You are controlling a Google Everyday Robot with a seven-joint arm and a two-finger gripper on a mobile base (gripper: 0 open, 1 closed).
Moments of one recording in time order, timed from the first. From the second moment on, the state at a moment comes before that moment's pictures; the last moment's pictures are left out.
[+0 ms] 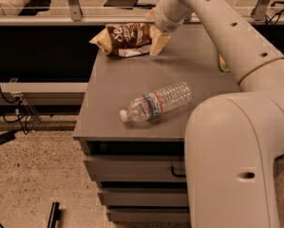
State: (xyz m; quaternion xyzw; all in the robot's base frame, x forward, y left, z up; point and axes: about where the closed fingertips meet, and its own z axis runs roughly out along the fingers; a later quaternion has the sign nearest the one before) arm 0.830 -0.054 0.888 -0.74 0.58 -0.10 0.34
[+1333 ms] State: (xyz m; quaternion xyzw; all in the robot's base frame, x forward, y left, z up) arm 0.791 -0.061 0.944 -0.70 0.59 -0.02 0.40
